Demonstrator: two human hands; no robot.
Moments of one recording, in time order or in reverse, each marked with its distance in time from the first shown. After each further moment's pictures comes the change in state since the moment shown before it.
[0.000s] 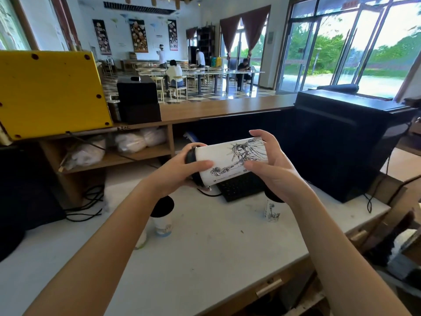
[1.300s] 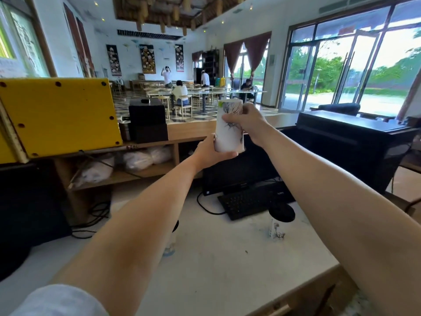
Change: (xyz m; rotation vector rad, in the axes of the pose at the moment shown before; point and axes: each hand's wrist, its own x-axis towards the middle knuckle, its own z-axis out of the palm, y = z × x) left_hand 0.119 0.026 -0.003 0.627 0.241 0.150; right_hand 0.163 -0.051 0.011 -0.413 0.351 0.122
